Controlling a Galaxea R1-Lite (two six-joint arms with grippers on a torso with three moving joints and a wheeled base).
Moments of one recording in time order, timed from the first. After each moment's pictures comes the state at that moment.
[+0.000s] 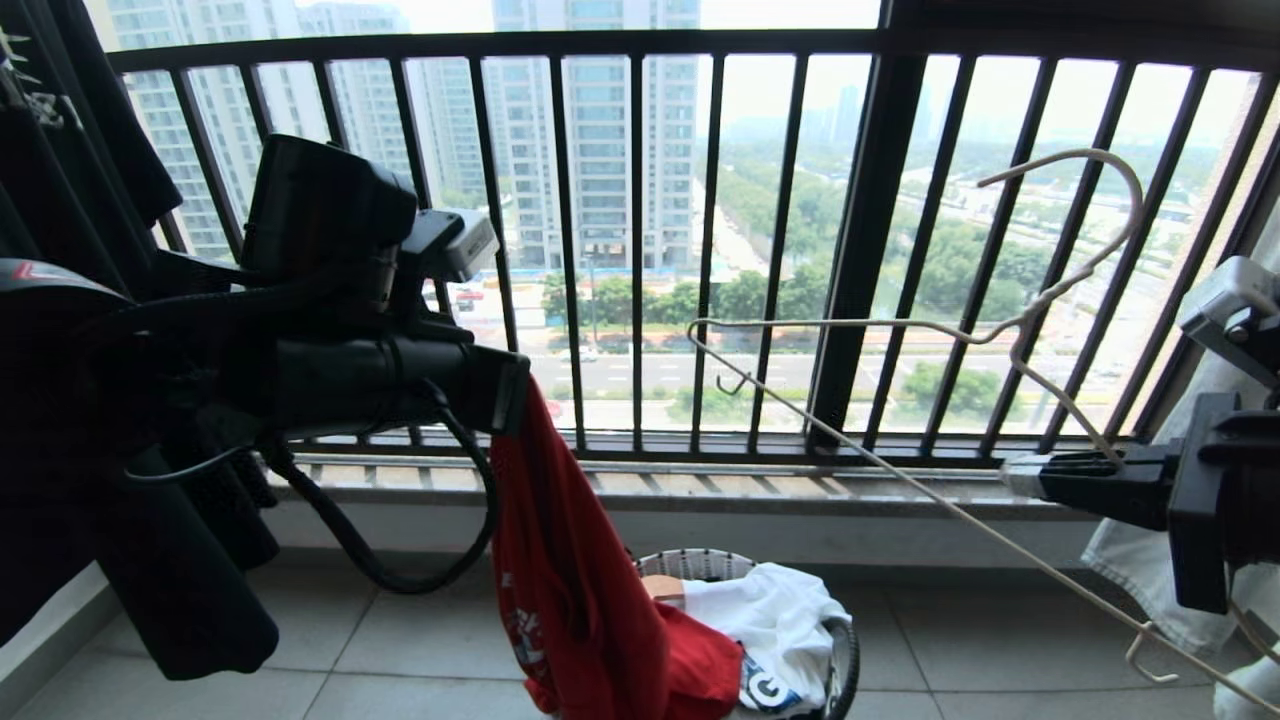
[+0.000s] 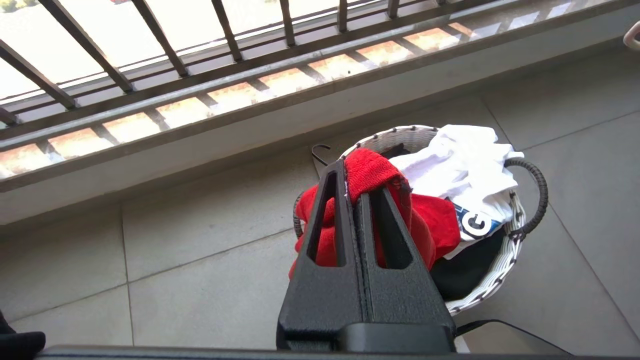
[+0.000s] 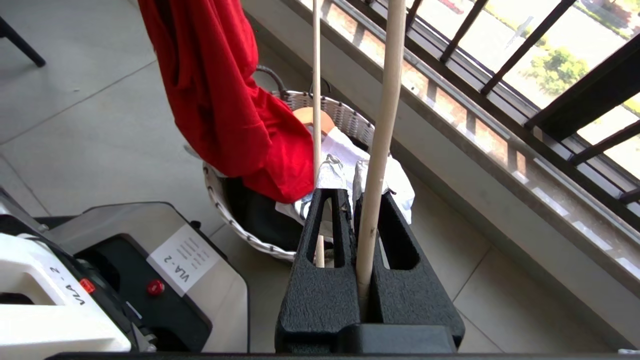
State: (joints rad) left arm -0.54 1.59 -1.24 0.09 0.13 -0.06; right arm 0.28 1.18 -0.92 0.20 0.33 -0.27
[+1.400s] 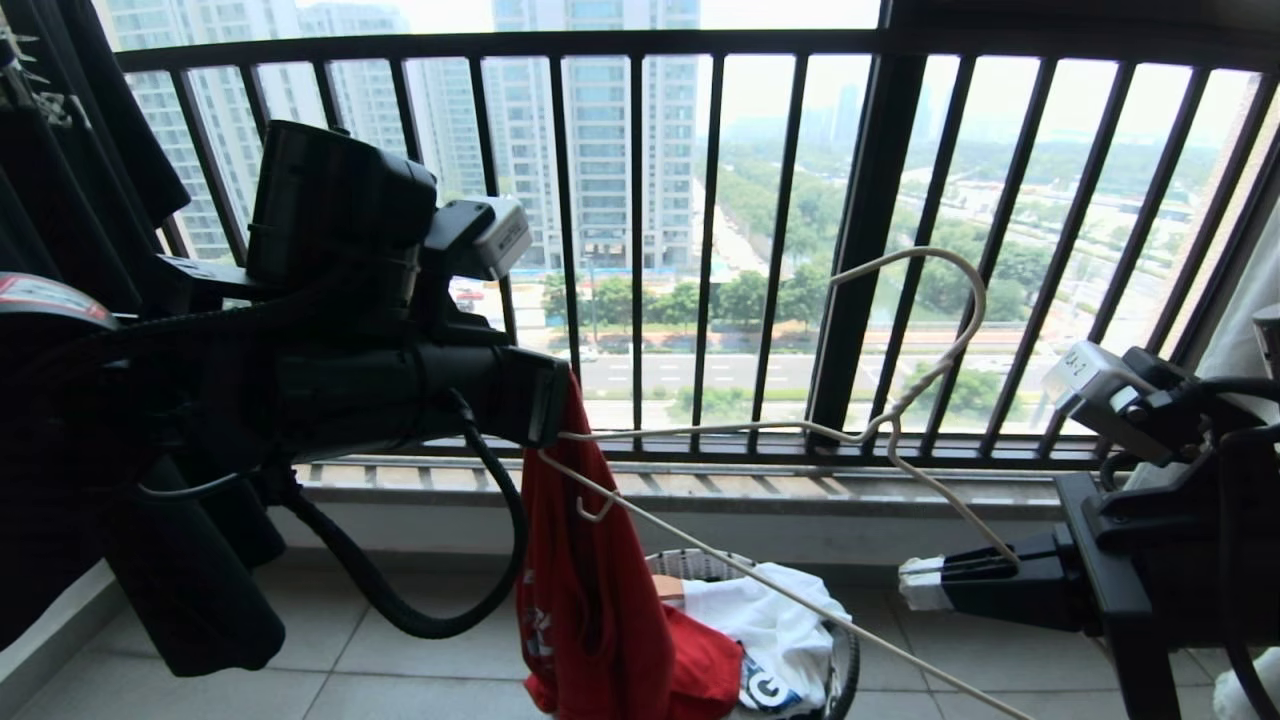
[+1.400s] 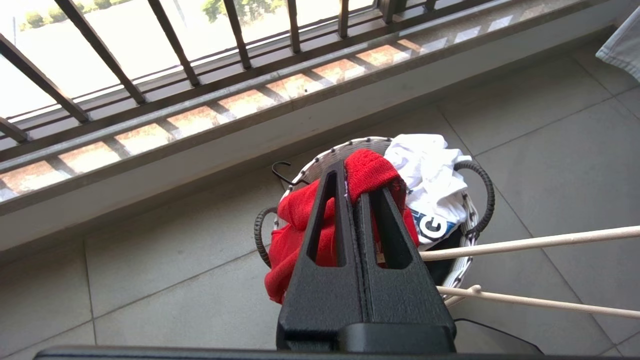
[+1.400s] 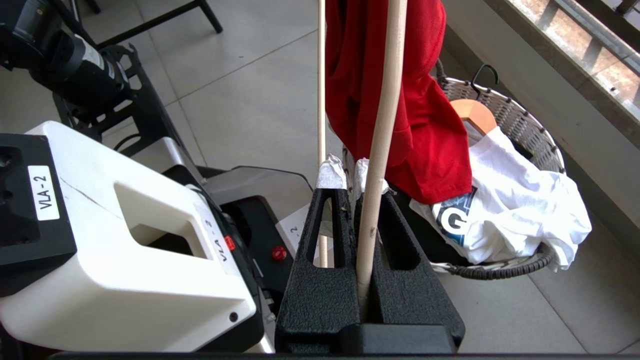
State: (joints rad) left arm -0.64 1.56 -1.22 0.03 0.13 -0.08; right arm 0.46 1.27 -0.88 0.19 0.55 -0.17
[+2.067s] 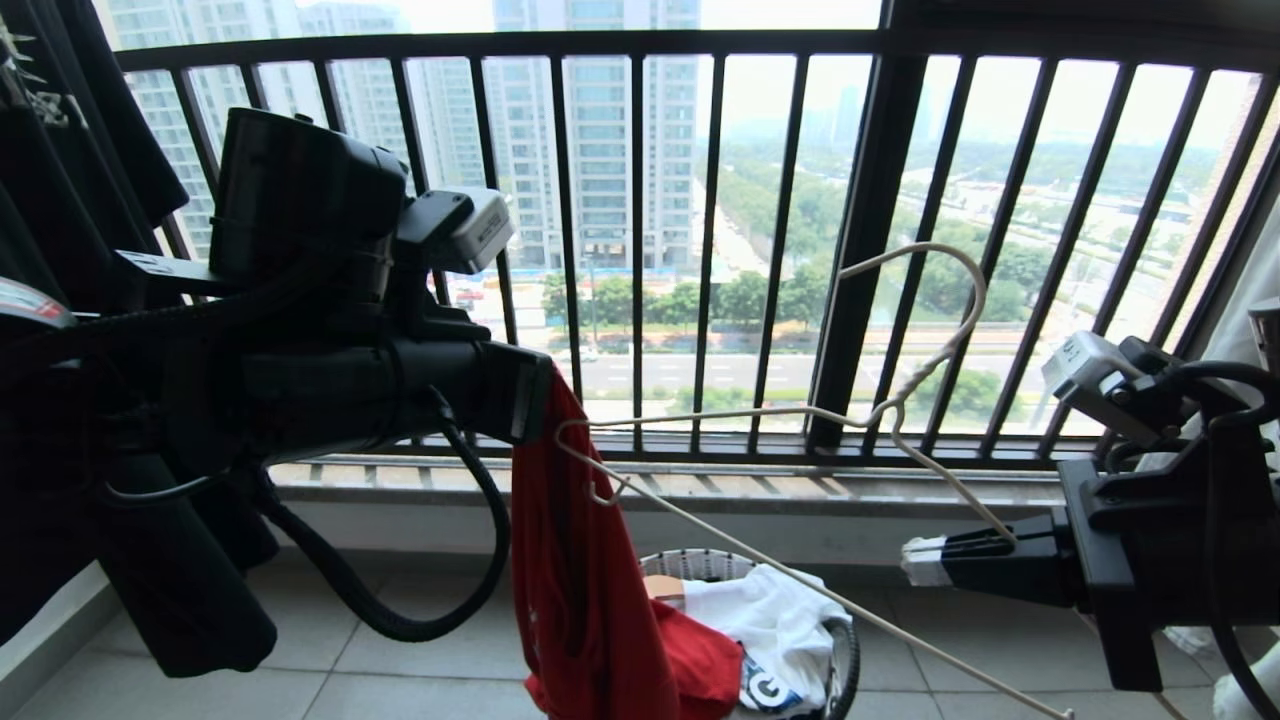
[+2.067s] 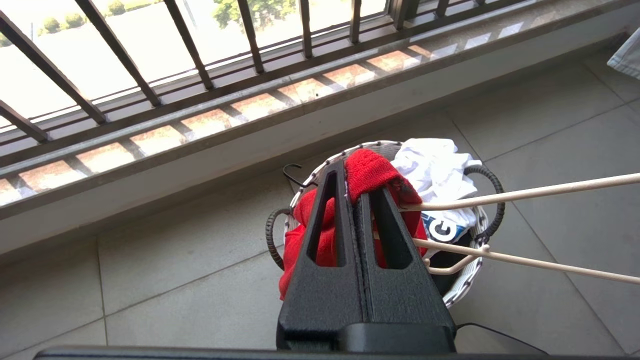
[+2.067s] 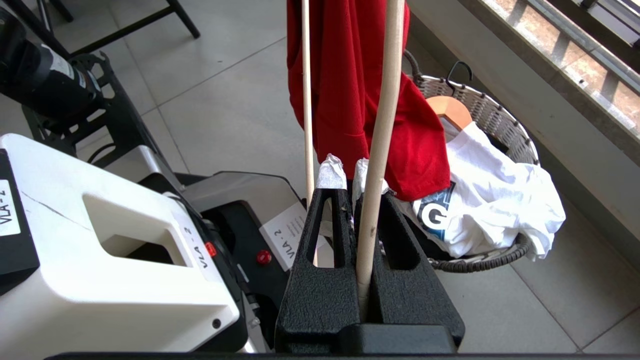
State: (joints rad) left arm -0.64 1.54 -1.20 0.03 0.15 -0.07; right arm 0.42 1.28 -0.88 0.18 0.53 -0.18
